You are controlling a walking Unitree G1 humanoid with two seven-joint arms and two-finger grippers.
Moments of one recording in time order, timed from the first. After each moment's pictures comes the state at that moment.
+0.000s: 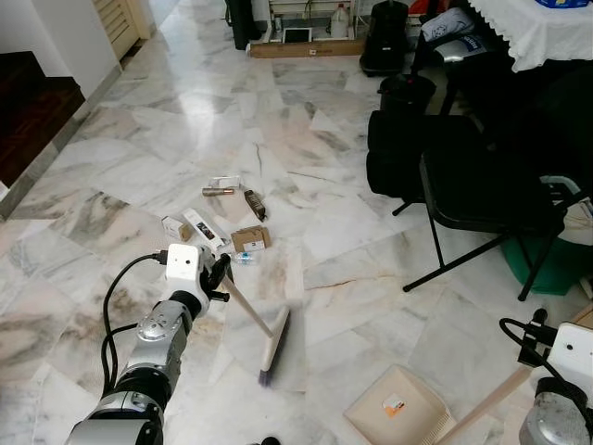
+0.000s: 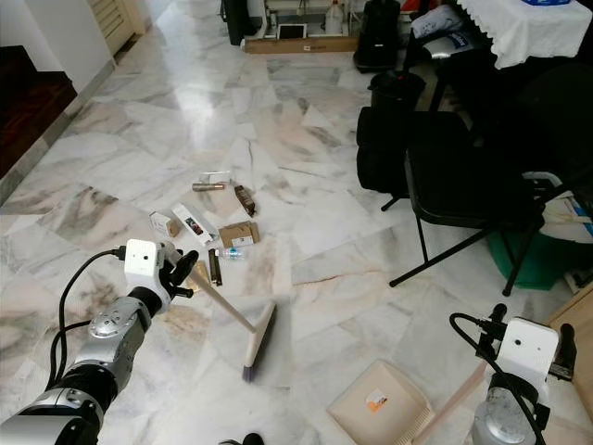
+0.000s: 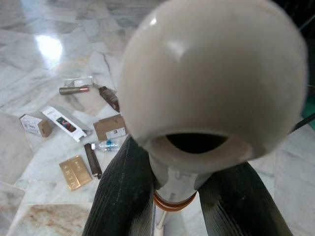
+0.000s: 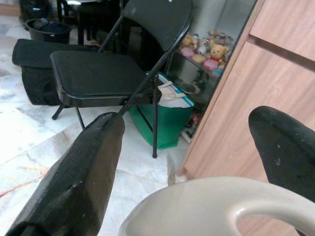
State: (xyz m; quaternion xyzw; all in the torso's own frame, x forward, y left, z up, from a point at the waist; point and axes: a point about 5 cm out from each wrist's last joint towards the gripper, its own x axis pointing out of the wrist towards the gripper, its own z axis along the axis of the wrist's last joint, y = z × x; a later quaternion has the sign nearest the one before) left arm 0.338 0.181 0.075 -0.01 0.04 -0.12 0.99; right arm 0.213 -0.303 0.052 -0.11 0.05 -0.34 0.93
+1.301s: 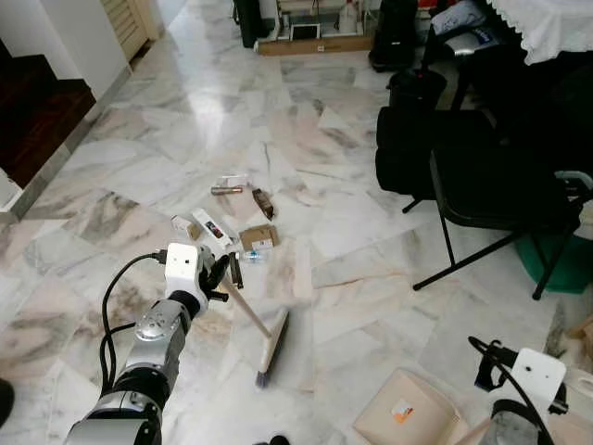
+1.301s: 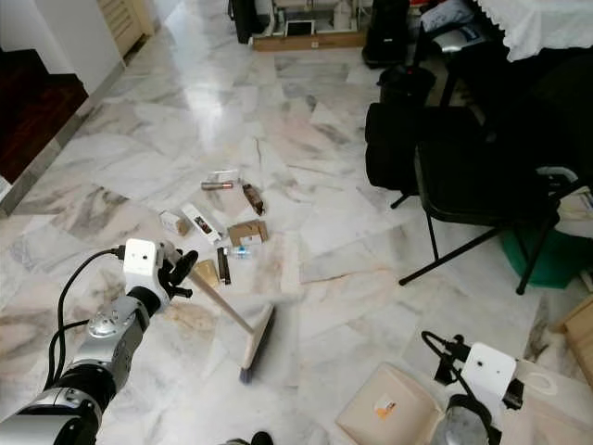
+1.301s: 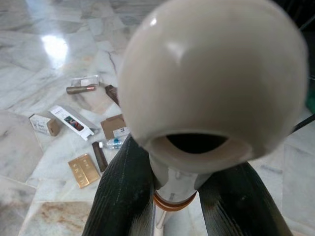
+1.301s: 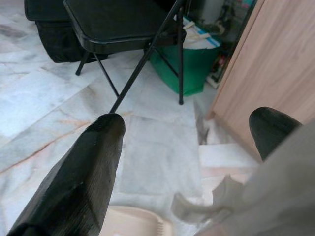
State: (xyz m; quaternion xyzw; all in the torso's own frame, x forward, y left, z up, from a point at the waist) left arm 0.339 0.182 0.076 -0.01 0.04 -0.12 0.99; right arm 0.204 -0.263 0.016 -0.04 0.13 -0.34 0.93
